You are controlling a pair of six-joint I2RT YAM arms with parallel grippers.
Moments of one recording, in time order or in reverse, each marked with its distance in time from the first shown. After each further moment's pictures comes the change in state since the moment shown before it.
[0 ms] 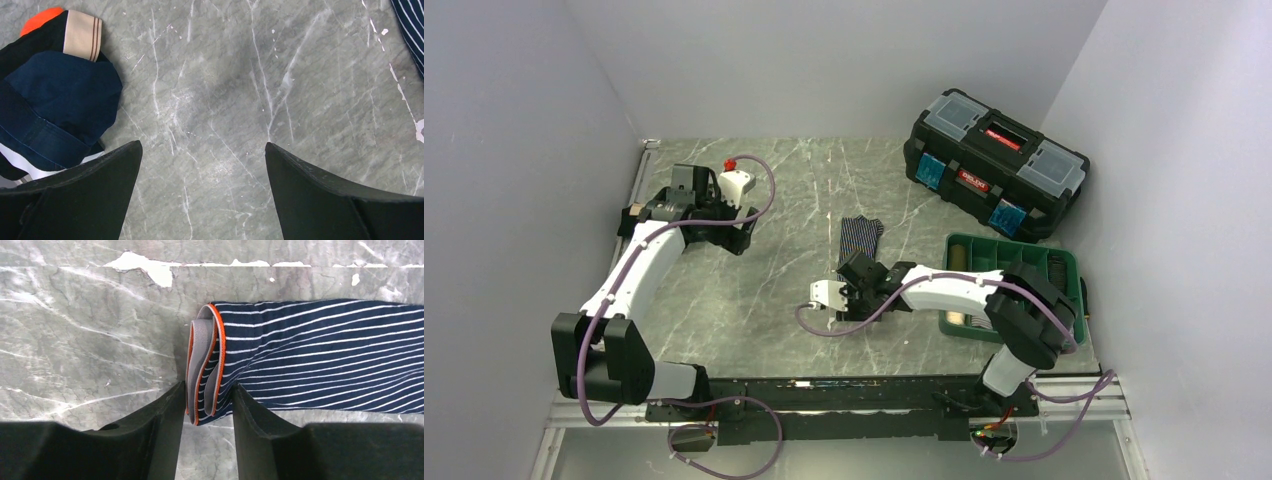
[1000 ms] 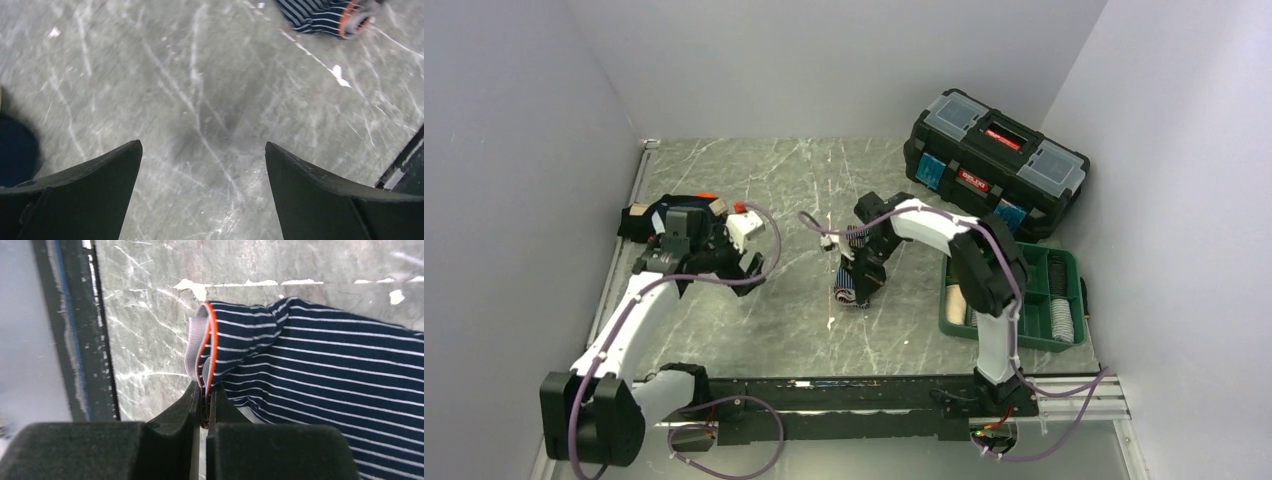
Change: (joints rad) left arm 0.015 -0.241 -0.310 0.124 0.350 0.168; right arm -0.312 0.314 0.474 -0.571 -0.668 -0.105
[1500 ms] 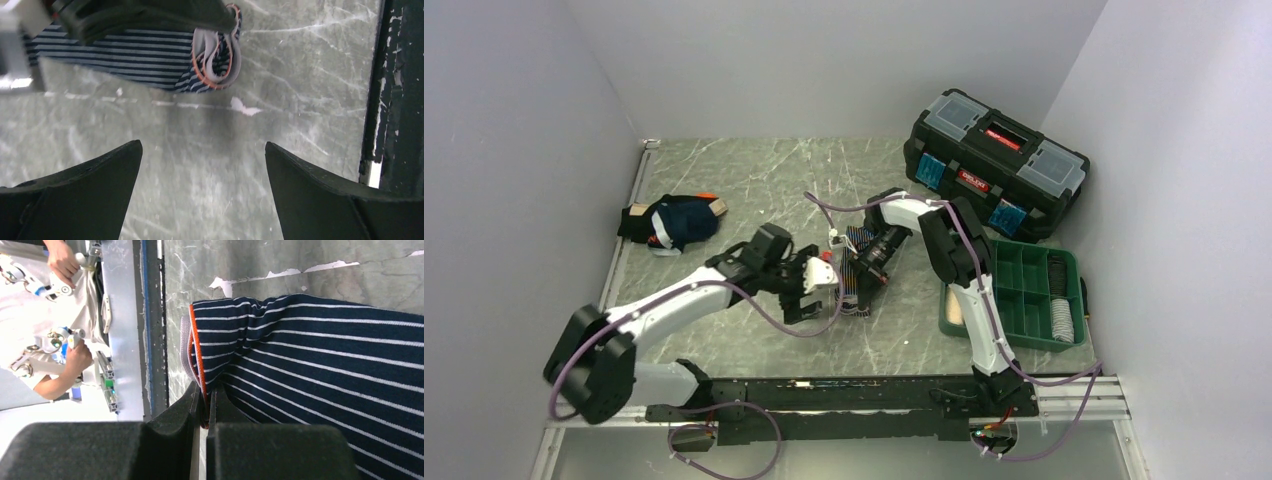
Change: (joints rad) left arm -0.530 0.128 -0.061 0.192 -0.029 0.149; right arm -0.120 0.409 0.286 -0.484 -0.312 -0.249
